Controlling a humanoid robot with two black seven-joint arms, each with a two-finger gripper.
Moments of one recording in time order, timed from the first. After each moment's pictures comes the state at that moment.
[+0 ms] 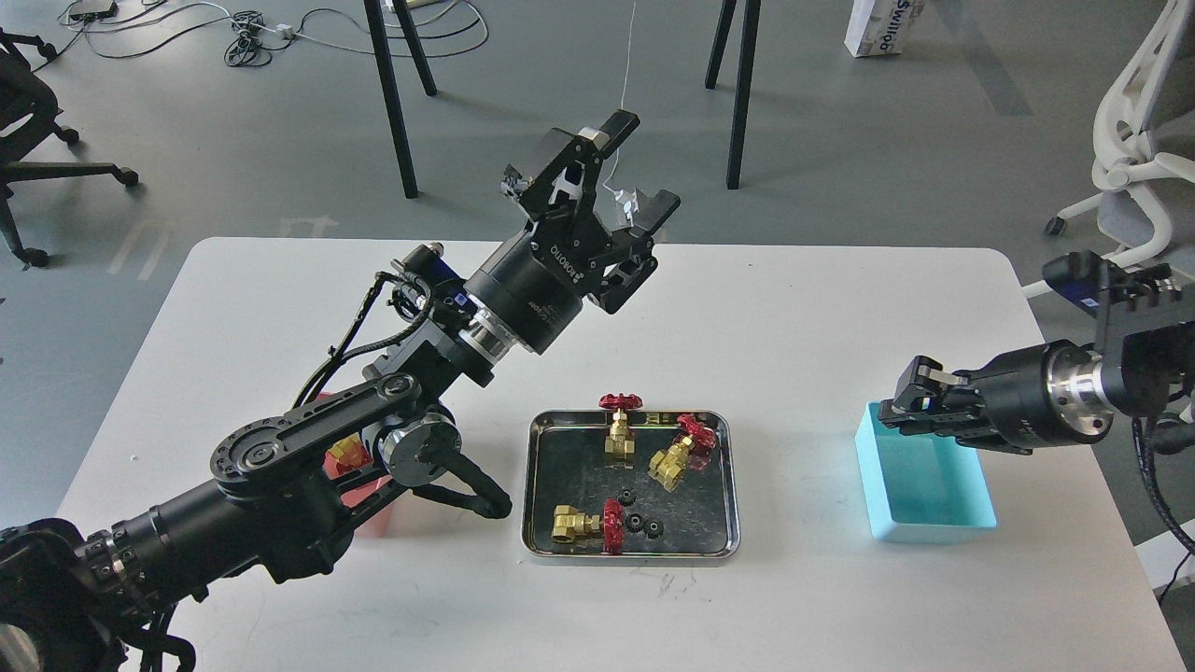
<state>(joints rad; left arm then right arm) -0.65 0.19 -0.55 -1.35 0.43 -0.09 -0.49 1.07 -1.12 0.01 1.65 -0.53 0.38 -0.39</state>
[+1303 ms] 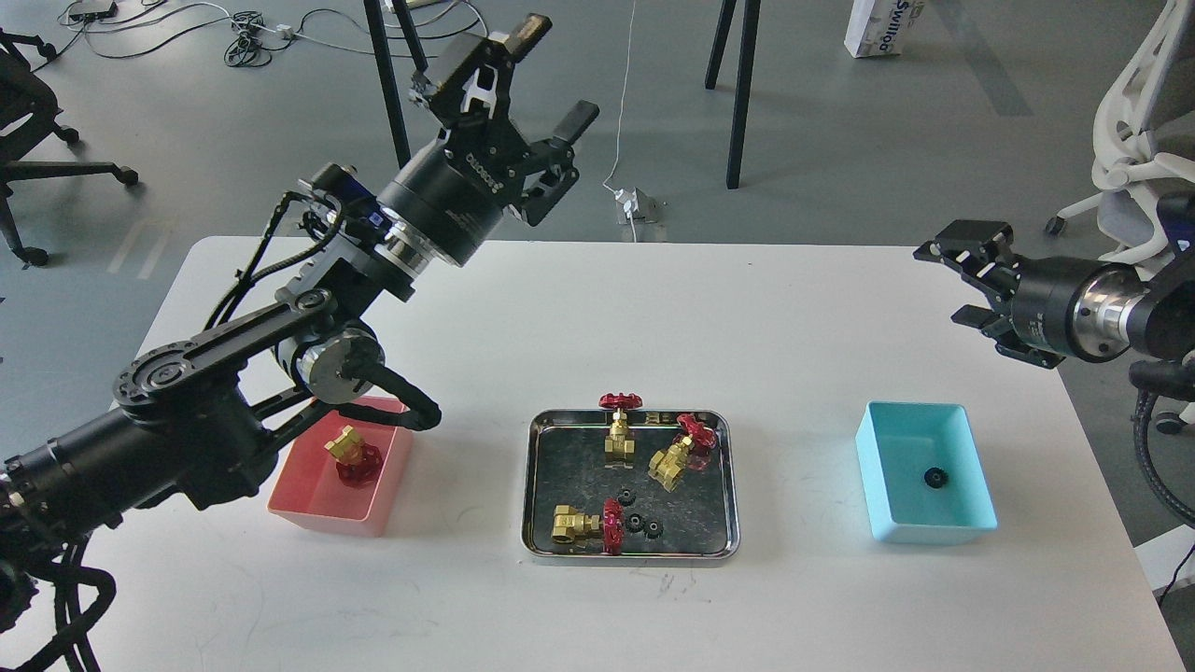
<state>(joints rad) -0.88 0.43 -0.52 -1.29 0.22 -0.11 -0.49 0.98 -1.03 0.43 1.53 -0.29 0.01 -0.37</state>
